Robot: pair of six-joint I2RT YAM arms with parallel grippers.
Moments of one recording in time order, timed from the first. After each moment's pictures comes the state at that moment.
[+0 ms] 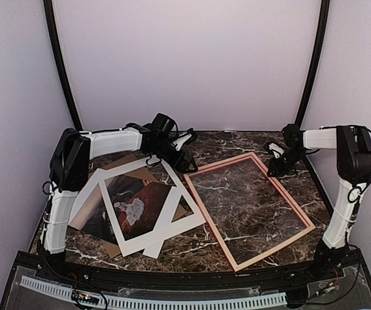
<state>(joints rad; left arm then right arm) -0.62 2.26 1.85 -0.48 0.41 0.14 0.06 1.93 1.30 -0.61 -0.26 -0.26</state>
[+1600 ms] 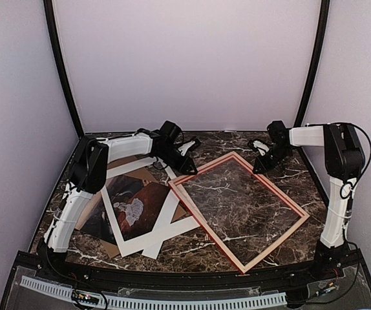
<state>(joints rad) -0.61 2.52 2.13 -0.59 0.51 0.07 0.18 2.05 1.45 -0.61 -0.32 -0.34</state>
